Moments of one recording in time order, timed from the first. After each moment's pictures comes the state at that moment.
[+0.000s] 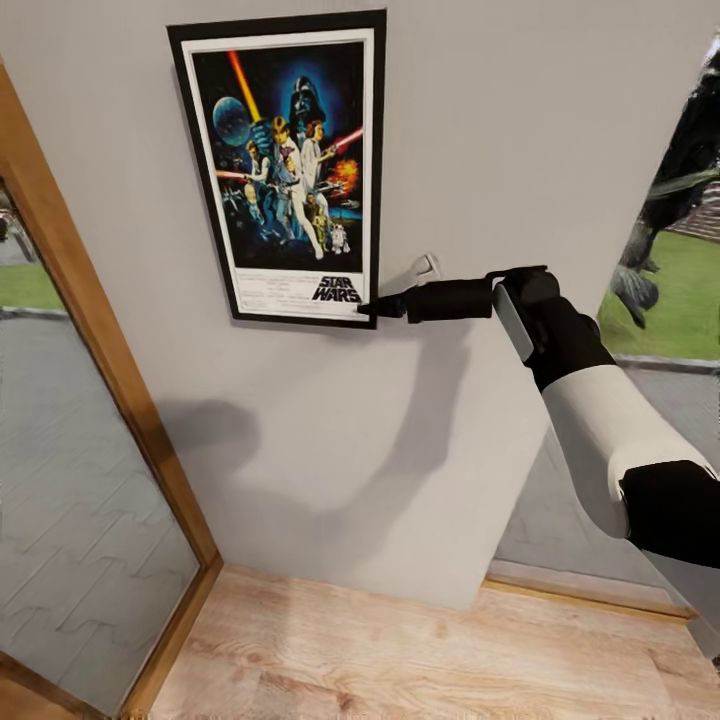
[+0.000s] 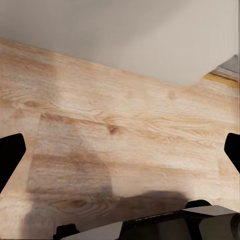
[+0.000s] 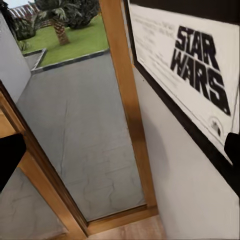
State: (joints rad) left arm 0.05 0.14 0.45 -0.72 0.00 -0.18 -0.79; right arm -1.43 -0.05 0.21 -0.80 -0.15 0.71 1.15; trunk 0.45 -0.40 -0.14
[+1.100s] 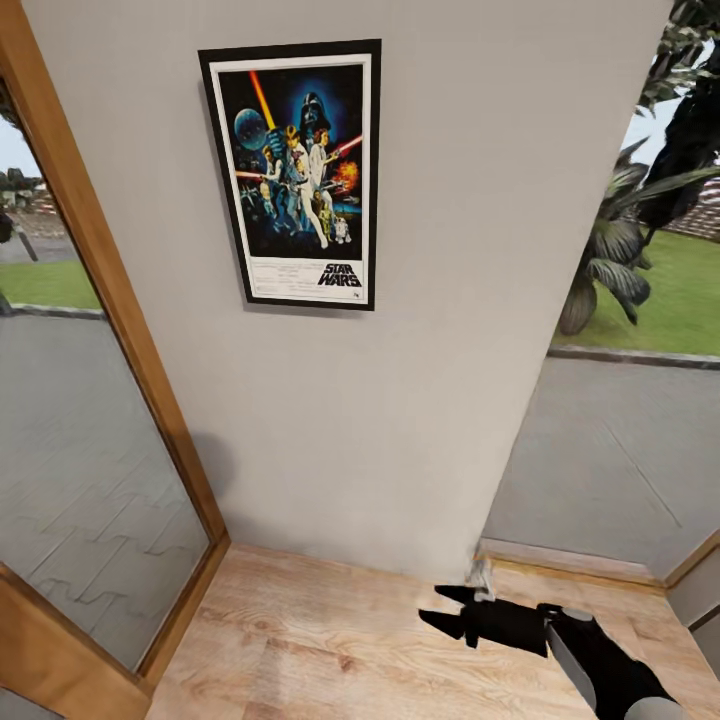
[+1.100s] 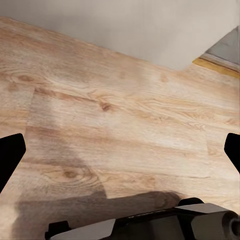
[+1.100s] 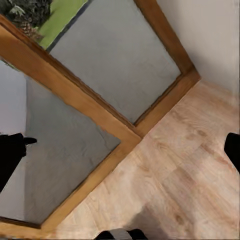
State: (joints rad) left arm 0.05 0.14 0.45 -0.70 0.01 -0.18 -0.80; right arm -0.50 -0.20 0.15 -0.55 -0.25 0.06 1.16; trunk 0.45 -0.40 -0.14
